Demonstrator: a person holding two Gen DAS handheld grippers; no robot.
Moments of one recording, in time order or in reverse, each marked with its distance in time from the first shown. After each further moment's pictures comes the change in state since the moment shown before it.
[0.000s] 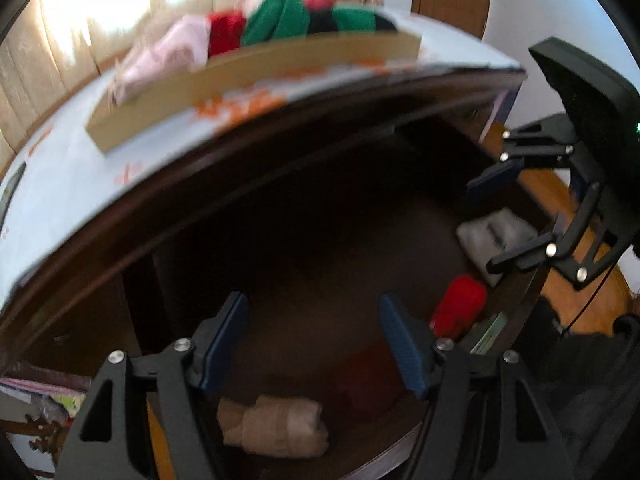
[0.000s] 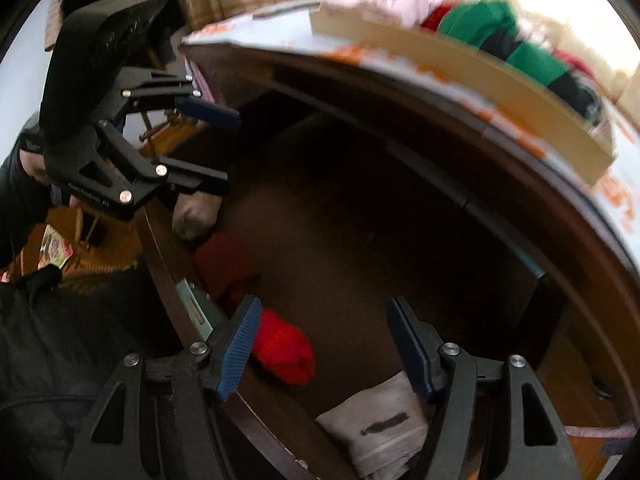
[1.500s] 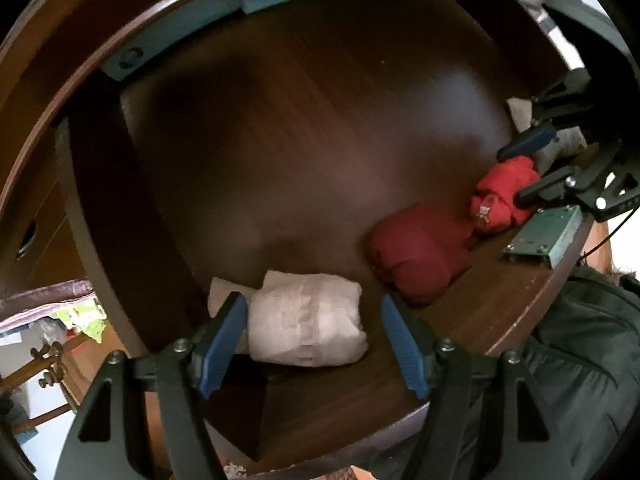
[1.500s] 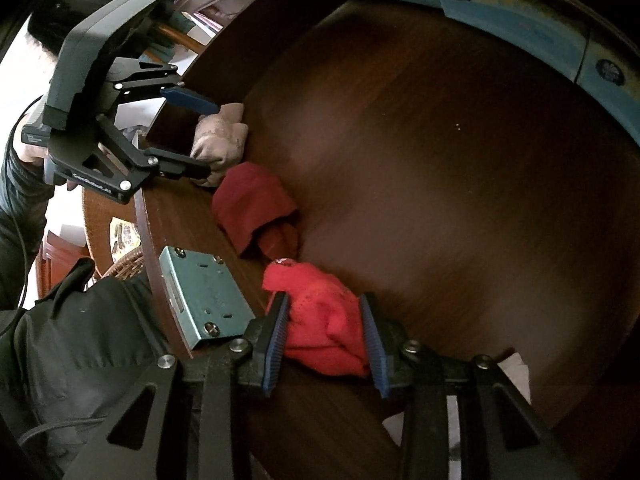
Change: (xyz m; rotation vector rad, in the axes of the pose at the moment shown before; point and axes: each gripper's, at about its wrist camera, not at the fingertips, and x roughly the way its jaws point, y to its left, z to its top) left arm 0.062 0.017 -0.033 -0.056 0.535 -0.051; right arm 0.087 -0.019 -0.004 0.147 0.271 0.372
